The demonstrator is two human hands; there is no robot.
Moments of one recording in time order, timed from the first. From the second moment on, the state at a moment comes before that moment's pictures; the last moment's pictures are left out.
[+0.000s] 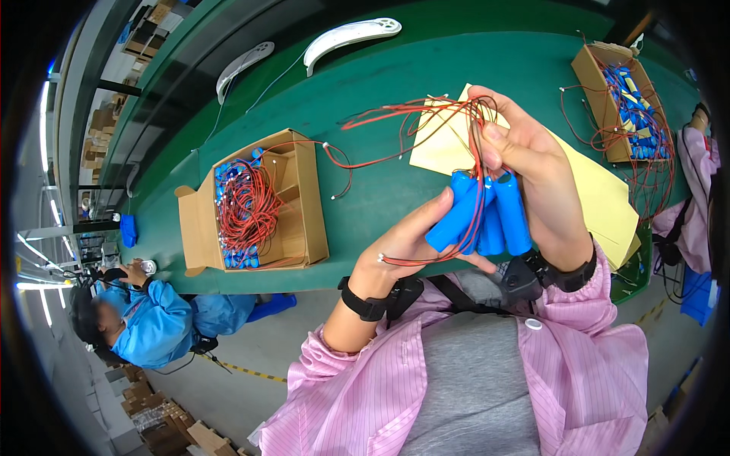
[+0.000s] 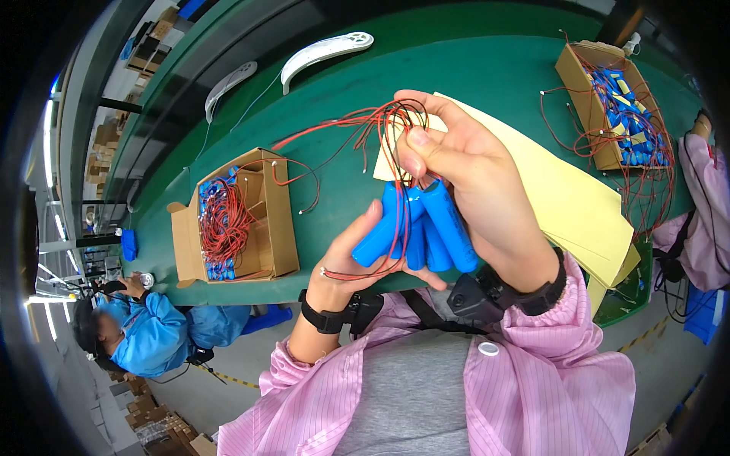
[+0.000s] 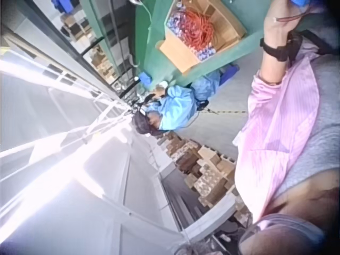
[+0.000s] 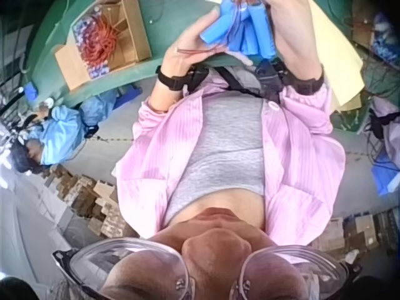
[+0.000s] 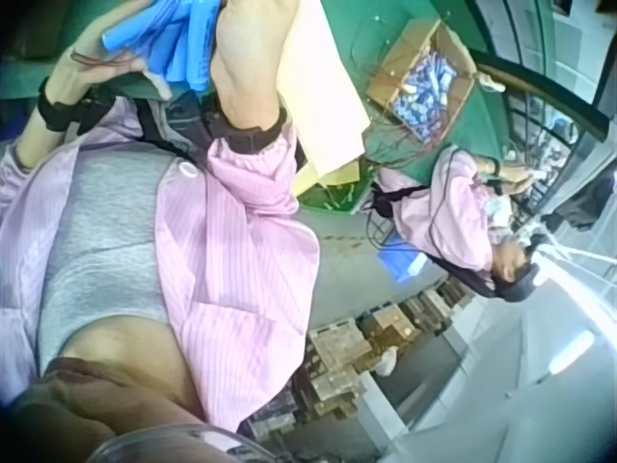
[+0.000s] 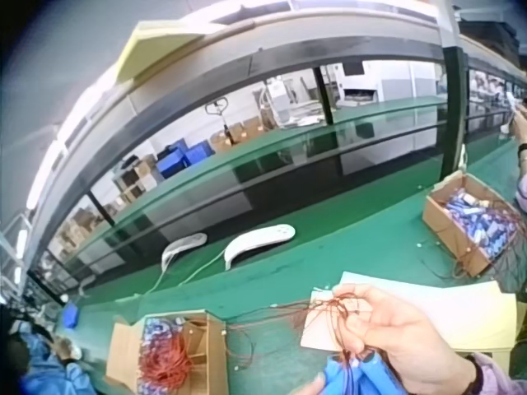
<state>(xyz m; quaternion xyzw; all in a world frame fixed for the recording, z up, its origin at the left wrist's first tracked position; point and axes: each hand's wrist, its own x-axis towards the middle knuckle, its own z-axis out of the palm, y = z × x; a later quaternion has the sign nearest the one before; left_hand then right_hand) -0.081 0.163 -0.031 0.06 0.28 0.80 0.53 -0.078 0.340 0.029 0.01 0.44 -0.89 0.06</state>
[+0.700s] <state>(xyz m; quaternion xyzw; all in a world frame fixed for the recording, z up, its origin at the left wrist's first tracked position) -0.096 0.152 -0.055 -0.05 0.22 0.83 0.51 -0.111 0.300 0.014 0.10 0.53 -0.84 -0.04</state>
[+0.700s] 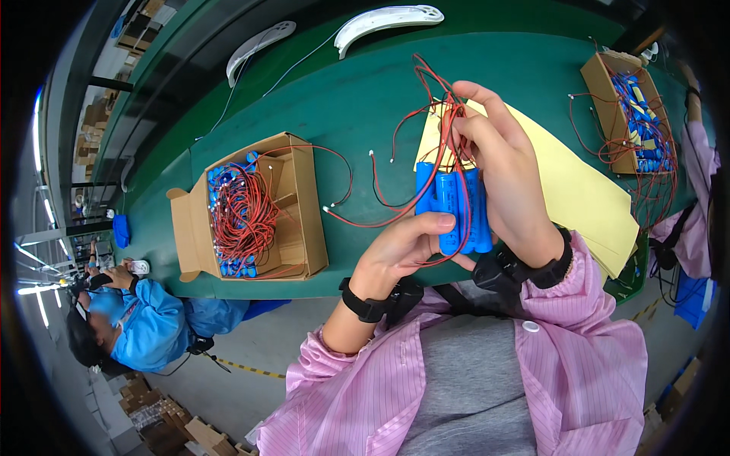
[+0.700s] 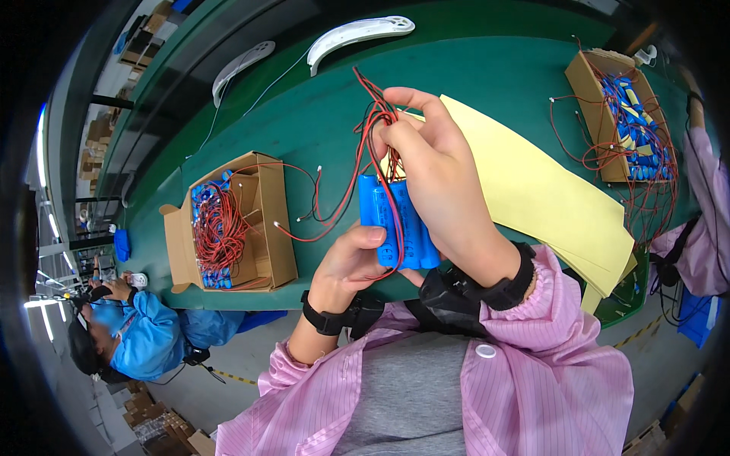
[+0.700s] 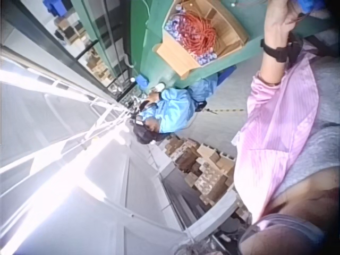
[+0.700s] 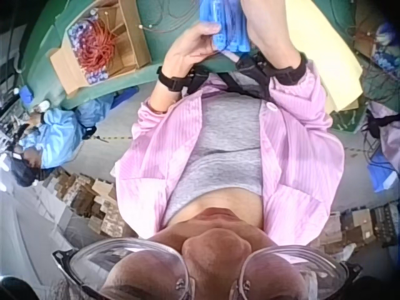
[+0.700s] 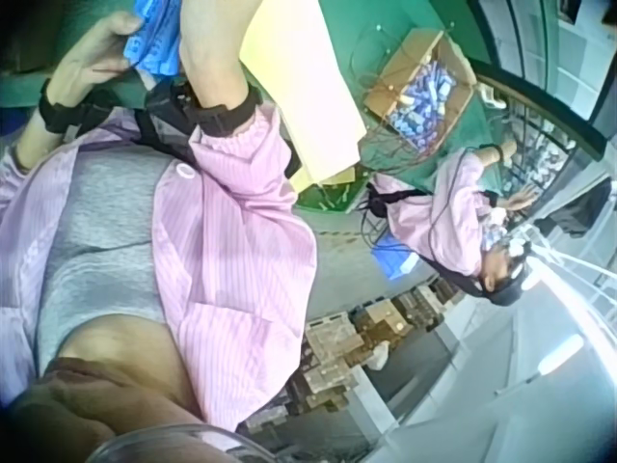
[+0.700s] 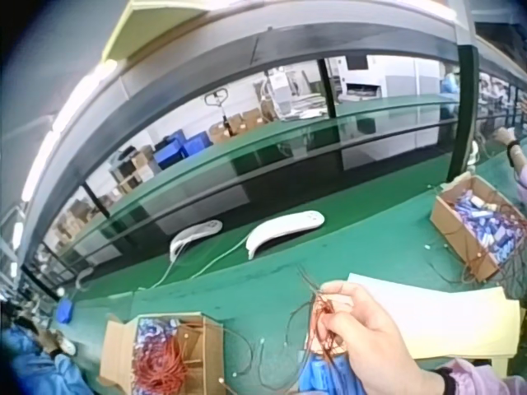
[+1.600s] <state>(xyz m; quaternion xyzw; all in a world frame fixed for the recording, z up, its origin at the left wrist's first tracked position) -0.081 0.112 -0.065 0.05 0.23 0.83 0.50 -0.193 0.283 0.049 -0.06 0.68 -0.71 0.17</state>
